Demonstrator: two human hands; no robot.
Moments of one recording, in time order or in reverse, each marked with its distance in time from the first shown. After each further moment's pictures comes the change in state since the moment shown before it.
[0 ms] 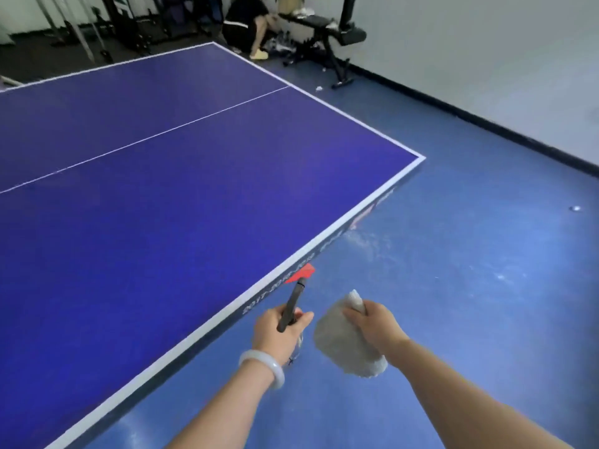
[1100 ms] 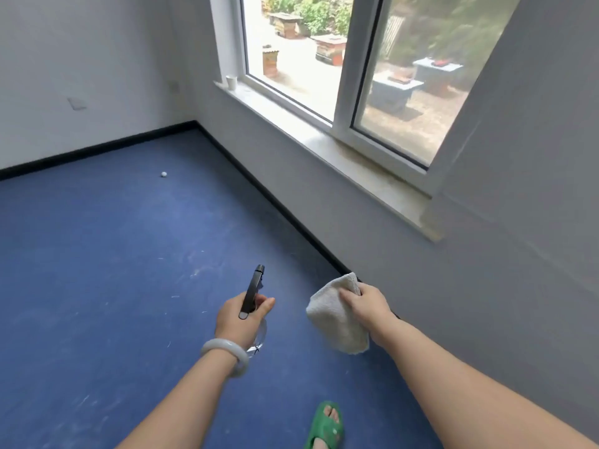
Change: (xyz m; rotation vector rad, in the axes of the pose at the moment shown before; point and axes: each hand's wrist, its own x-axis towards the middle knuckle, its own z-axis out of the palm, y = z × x) left_hand -0.014 0.225 0.641 0.535 -1.159 0.538; right_hand -0.126 0.347 -0.415 0.821 1.191 0.711
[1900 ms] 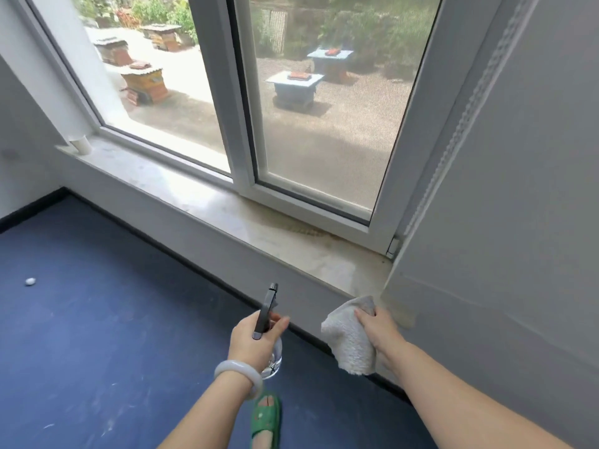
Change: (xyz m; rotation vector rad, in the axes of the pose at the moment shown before) left_hand 0.330 0.197 0.251 0.060 -0.377 0.076; right_hand 0.336 -0.033 -0.177 0.508 0.338 0.312
